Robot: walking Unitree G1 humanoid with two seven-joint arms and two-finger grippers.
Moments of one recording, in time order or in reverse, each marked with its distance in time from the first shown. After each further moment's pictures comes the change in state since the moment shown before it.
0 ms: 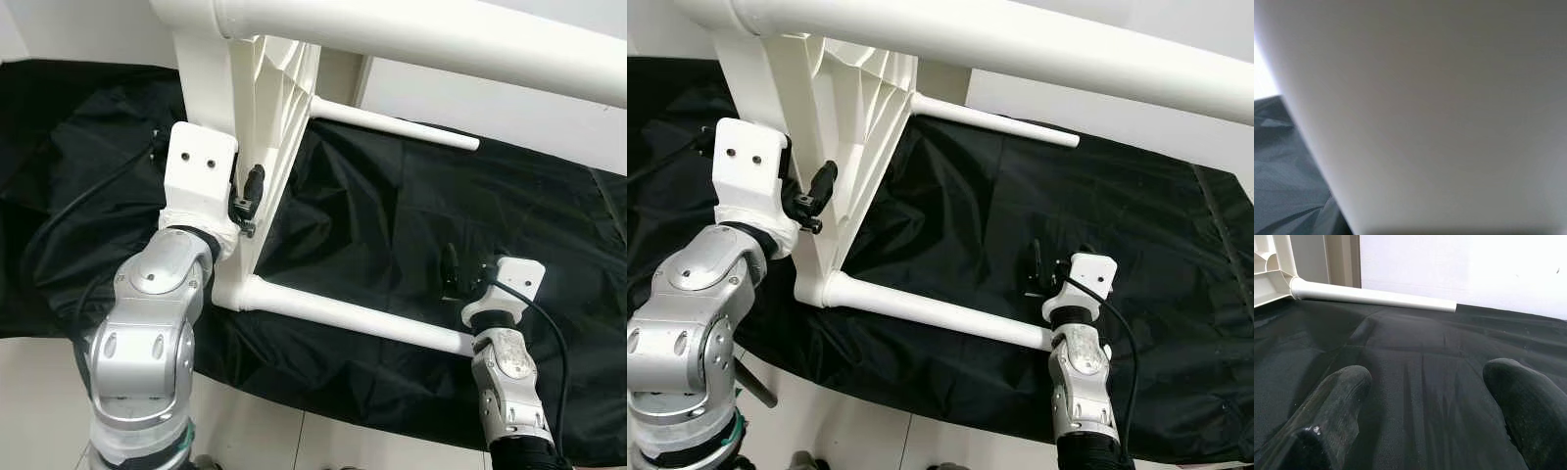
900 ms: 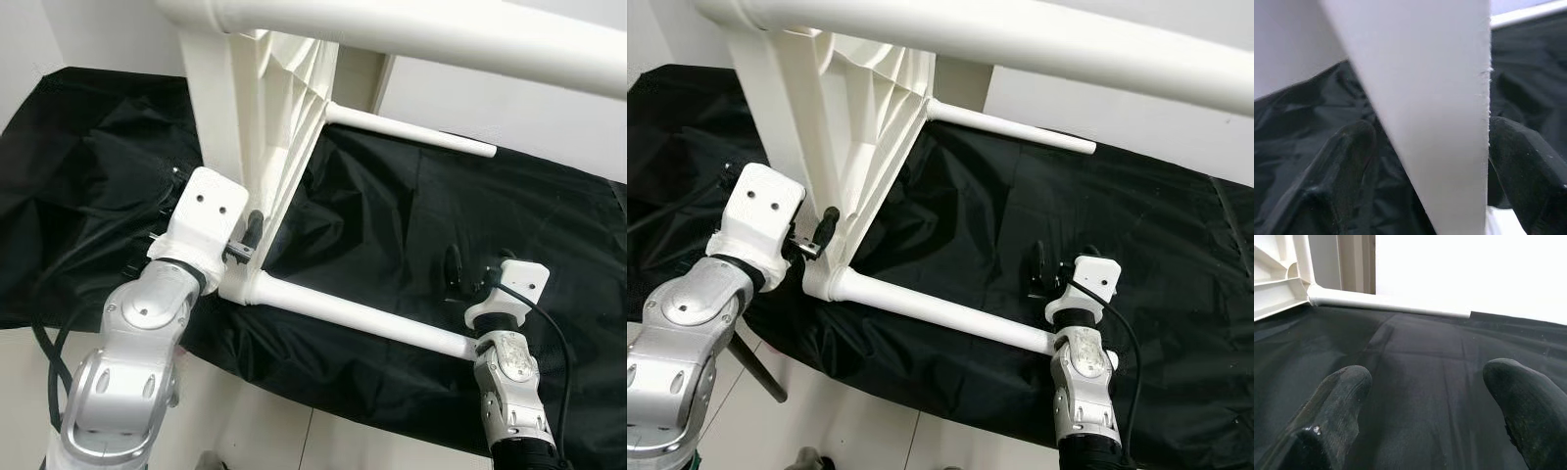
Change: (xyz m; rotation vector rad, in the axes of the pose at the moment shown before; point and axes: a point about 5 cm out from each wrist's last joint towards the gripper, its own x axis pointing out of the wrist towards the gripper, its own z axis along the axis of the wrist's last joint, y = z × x) left arm -0.019 -0.004 -0.021 0.183 0.031 -0.140; right arm -0.002 -0.004 -0.003 -0.002 -0.006 -0.015
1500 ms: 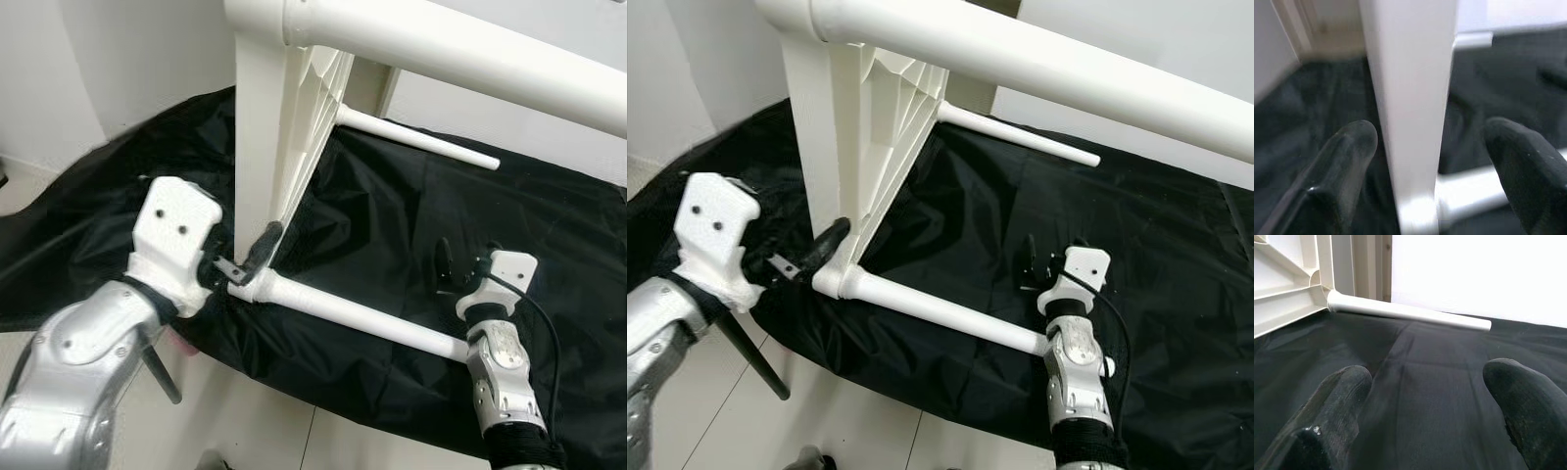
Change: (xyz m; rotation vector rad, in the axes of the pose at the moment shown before) left arm -0.041 0.013 -0.010 -0.149 -0.020 -0.225; right arm 0.018 0.012 0.002 0.018 -0.017 0.041
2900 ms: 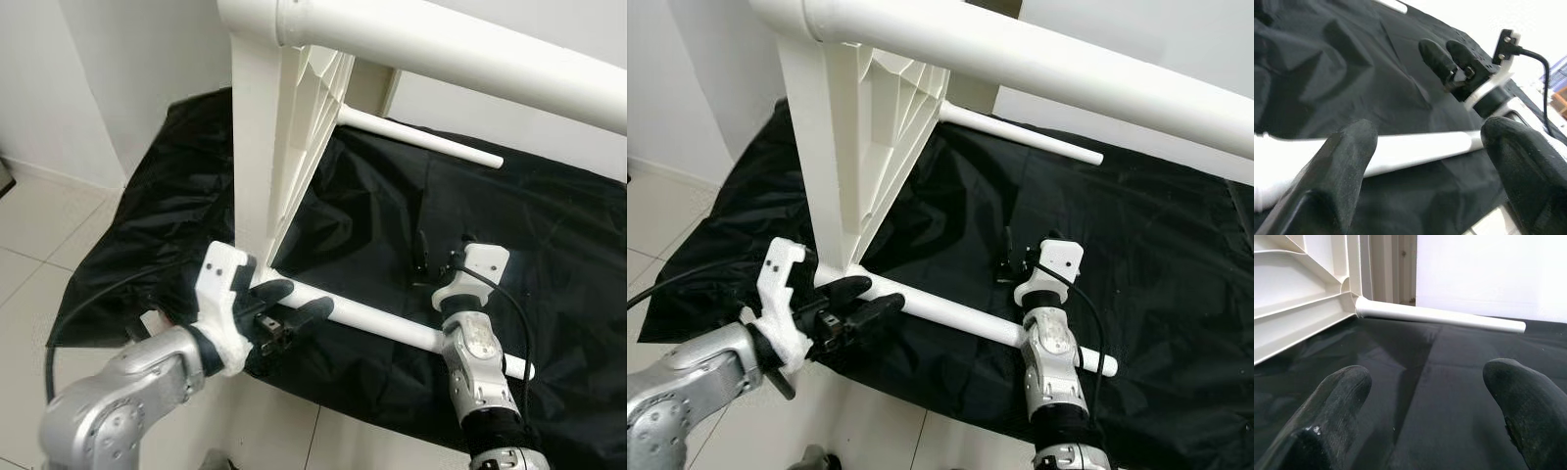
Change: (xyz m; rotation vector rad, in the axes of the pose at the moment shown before) left arm 0.041 -0.048 -0.039 -0.504 0.049 -0.366; right arm 0.007 0.028 -0.004 0.043 -0.023 0.045
